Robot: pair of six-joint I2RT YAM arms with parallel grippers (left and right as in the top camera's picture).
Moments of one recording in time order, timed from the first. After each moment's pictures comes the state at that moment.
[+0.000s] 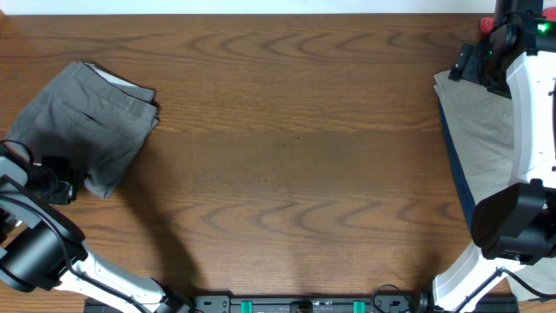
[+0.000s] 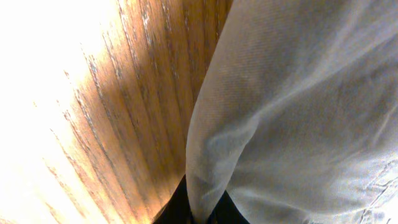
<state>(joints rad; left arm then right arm) 0.84 2.02 1.30 -0.71 0.39 -0.64 -0.15 1.92 1.96 -1.24 0.25 0.30</state>
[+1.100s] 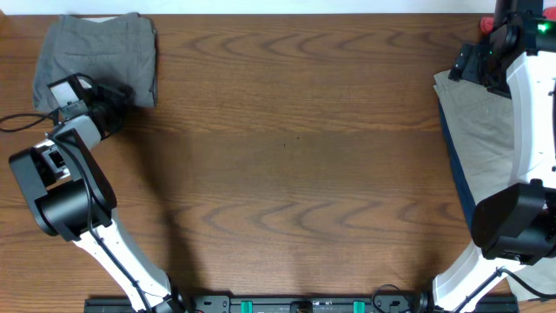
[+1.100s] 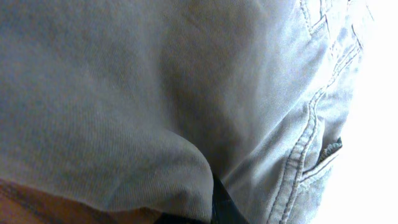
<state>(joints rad) 0.46 2.20 1.33 0.02 0.43 -0.82 -0.15 1.92 1.96 -1.24 0.25 0.30</state>
